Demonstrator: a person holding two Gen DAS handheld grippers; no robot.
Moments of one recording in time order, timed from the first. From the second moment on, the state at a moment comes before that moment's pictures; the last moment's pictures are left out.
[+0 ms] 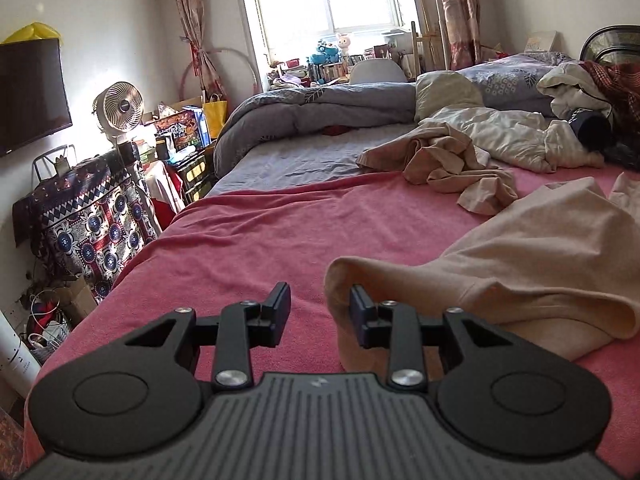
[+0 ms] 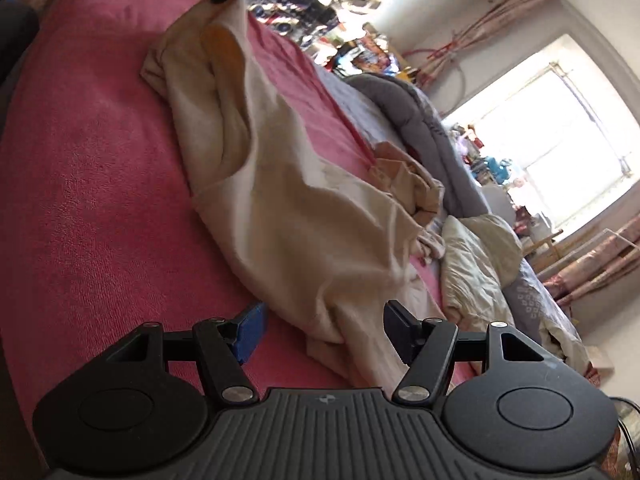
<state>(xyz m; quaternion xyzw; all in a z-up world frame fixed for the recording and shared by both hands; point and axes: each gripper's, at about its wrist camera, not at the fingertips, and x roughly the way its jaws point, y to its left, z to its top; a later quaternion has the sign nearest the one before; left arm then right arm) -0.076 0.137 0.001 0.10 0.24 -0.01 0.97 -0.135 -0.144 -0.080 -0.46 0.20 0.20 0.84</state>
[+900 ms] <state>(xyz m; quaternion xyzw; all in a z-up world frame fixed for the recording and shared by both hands) -0.080 0.049 -0.056 0.43 0.13 -0.13 0.88 -0.134 -0.144 -0.025 -0.35 0.20 0.22 0.89</state>
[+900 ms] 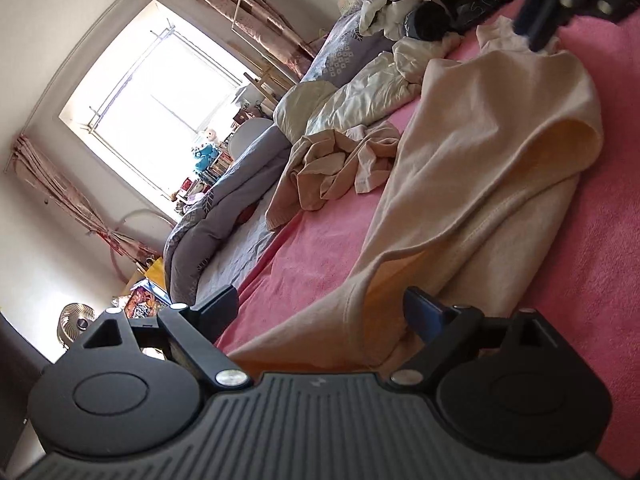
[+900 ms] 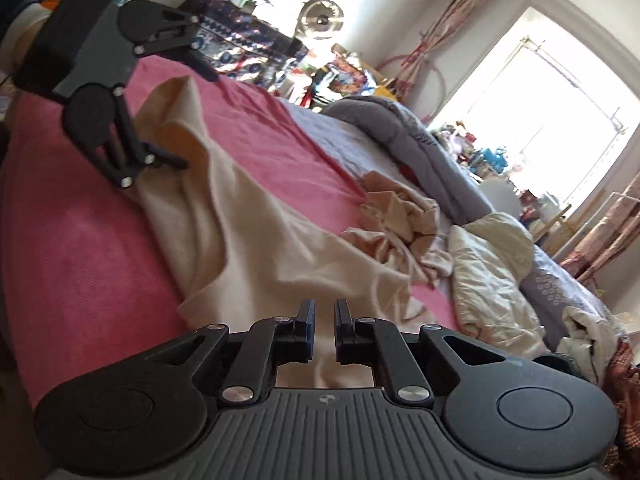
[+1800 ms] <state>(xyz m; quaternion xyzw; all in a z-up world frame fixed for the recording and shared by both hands) -0.077 0.052 -0.070 0.49 0.13 -0.18 0.84 -0.118 -0.110 -0.071 -0.41 0.20 0.21 0.87</state>
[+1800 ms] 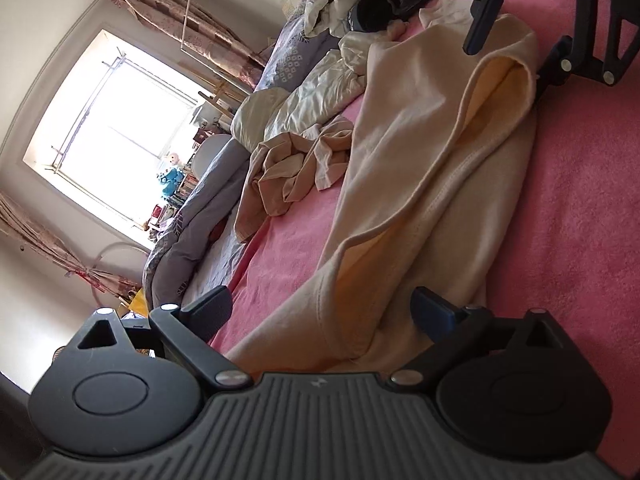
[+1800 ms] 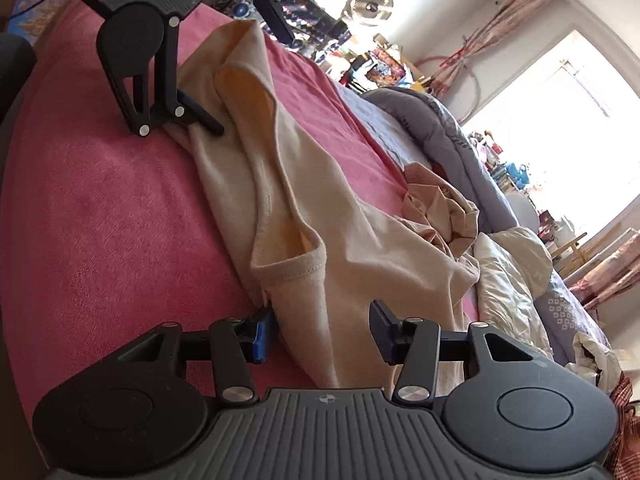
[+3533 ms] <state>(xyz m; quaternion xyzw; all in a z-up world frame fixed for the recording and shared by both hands) 0.062 -0.019 0.216 0.34 -0.03 -0.02 0.94 0.071 -0.192 0.235 -0.41 -0.01 -0.14 0.90</state>
